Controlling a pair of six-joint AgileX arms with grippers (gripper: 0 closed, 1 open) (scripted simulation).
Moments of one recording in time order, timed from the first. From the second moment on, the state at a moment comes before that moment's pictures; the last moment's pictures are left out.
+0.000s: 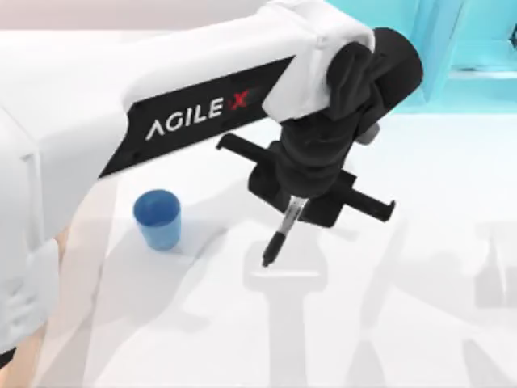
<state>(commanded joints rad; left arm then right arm) -0.86 2.13 1.85 -1.19 -0.18 -0.37 0.00 0.00 0.00 0.00 0.00 0.00</state>
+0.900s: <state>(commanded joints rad) -0.65 1.67 0.94 -0.03 -0.19 -0.06 0.00 0.00 0.00 0.00 0.00 0.00</state>
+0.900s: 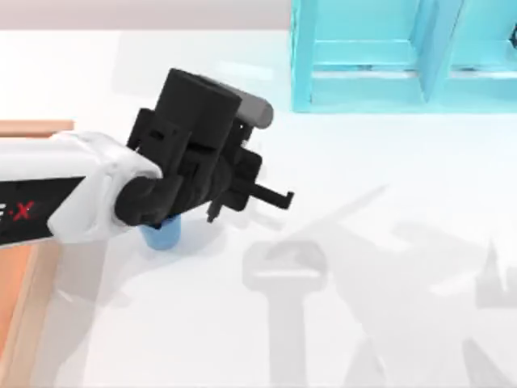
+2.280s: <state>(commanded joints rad) -0.52 1.20 0.17 1.22 -0.18 0.05 0.00 0.00 0.00 0.00 0.00 0.00</state>
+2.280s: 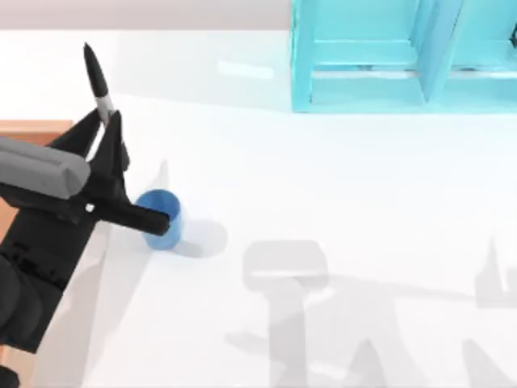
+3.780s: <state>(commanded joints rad) -0.49 1.49 0.25 1.41 -0.14 0.04 0.00 0.00 0.00 0.00 0.00 0.00</state>
